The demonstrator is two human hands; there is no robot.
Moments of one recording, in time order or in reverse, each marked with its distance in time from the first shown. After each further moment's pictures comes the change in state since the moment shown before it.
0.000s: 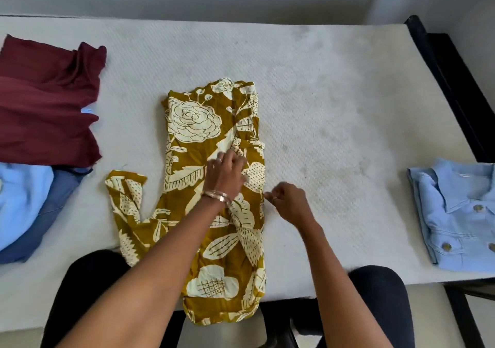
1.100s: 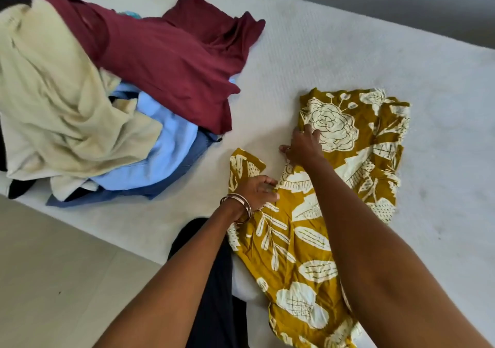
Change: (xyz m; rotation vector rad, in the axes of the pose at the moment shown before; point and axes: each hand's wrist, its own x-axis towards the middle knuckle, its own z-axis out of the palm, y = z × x) left_hand -0.106 -0.179 -0.038 -1.246 -0.255 -0.692; right_hand 0.146 -0.225 0.172 -0.625 -0.126 -0.354
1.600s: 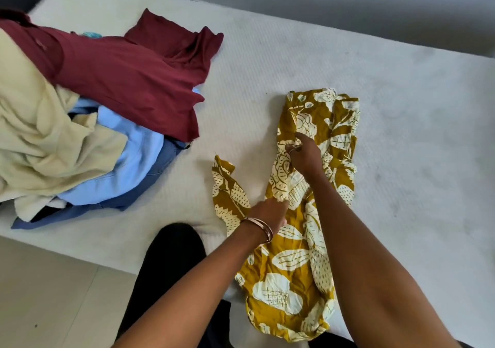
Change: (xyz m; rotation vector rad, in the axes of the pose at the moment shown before) left_hand -0.012 0.020 0.109 1.133 -0.112 0.260; right_hand -0.050 0.080 -0.017 0.614 0.249 0.125
